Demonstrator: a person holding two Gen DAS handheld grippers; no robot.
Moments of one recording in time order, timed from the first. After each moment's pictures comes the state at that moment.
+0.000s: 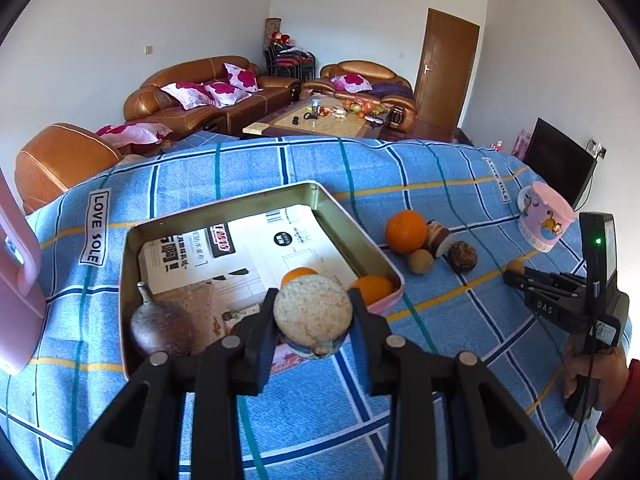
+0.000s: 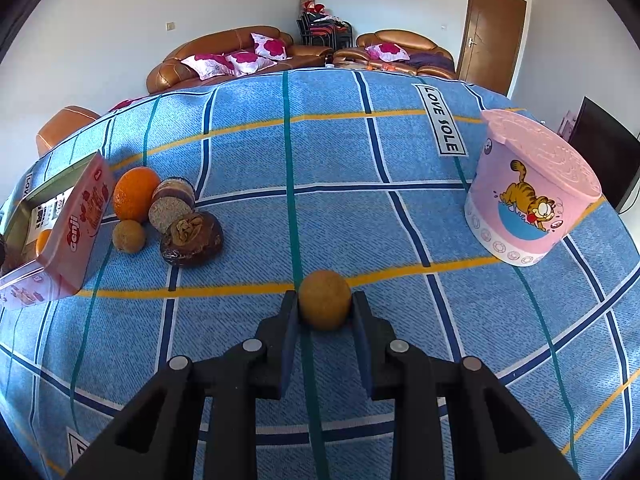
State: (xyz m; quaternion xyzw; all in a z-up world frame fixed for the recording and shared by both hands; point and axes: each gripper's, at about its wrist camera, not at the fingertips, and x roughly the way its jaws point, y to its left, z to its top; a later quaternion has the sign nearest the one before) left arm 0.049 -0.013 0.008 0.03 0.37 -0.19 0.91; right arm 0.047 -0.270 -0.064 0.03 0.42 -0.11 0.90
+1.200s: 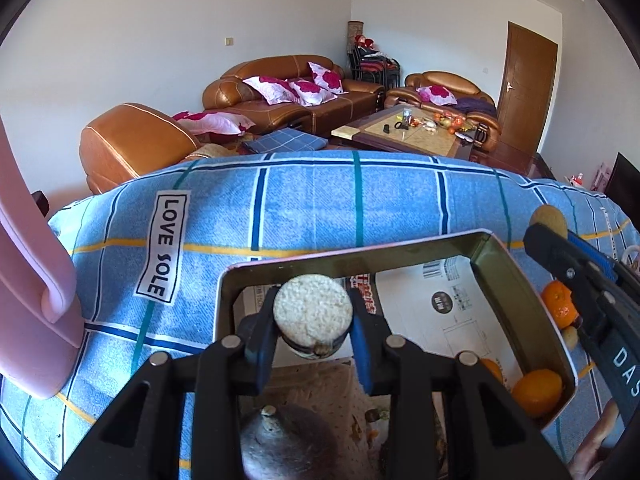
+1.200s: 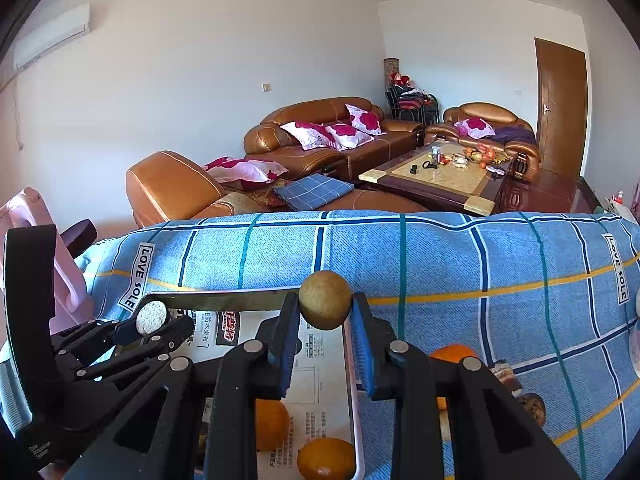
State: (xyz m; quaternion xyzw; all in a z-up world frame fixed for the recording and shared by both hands) left arm 0.147 0.039 -0.022 0.02 0.37 -0.03 0.93; right arm 0.137 -0.082 -0.007 0.04 0.27 0.04 0.96
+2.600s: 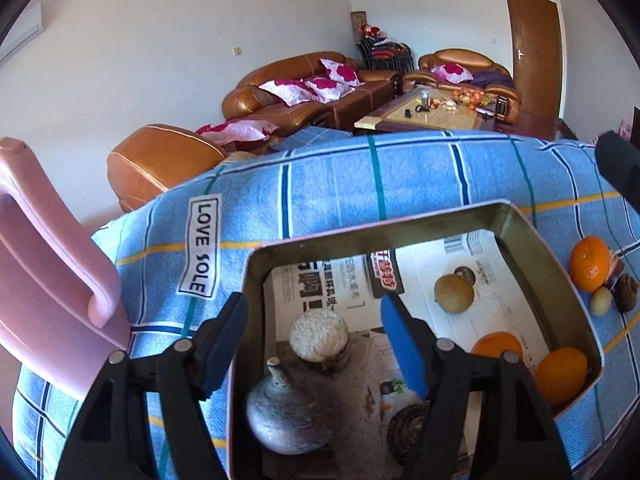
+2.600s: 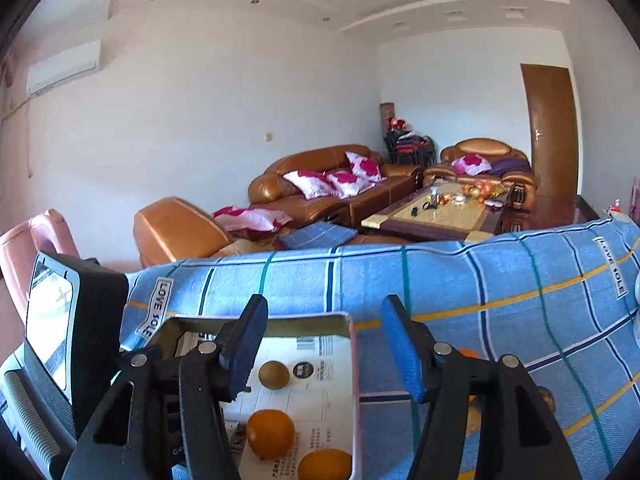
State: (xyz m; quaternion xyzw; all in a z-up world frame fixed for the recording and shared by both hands) left arm 0.123 0.025 -0.015 0.10 0.36 0.03 0.93; right arm 0.093 -0.087 -0.002 0.07 0.15 0.03 0.99
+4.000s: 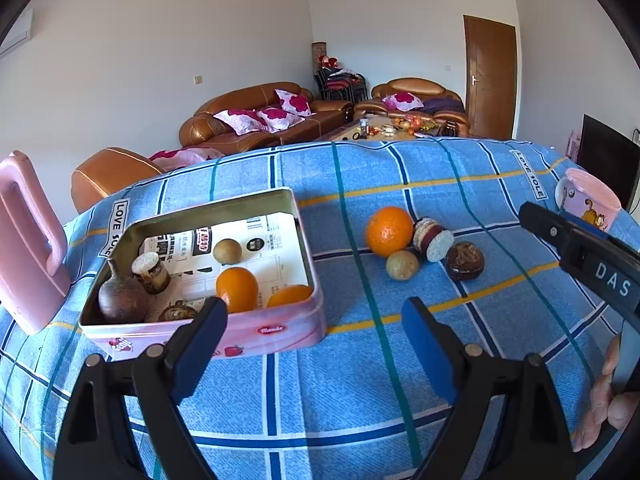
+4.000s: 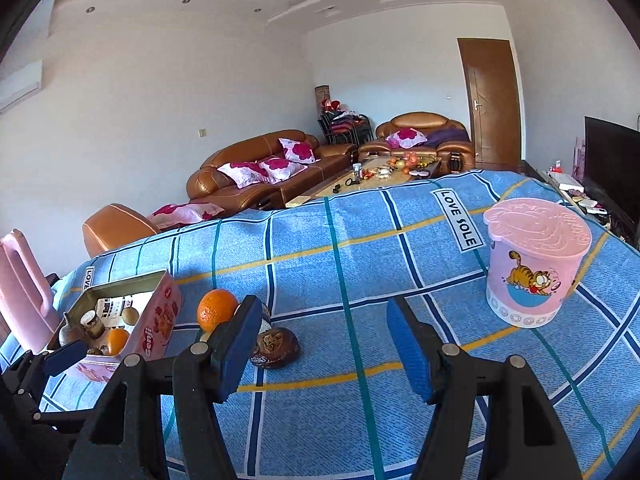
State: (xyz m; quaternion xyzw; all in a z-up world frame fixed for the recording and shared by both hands) left arm 0.016 -0.097 -0.017 0.06 0.32 -0.06 0.94; right arm 0.025 -0.254 -0.024 0.10 0.24 -0.04 0.96
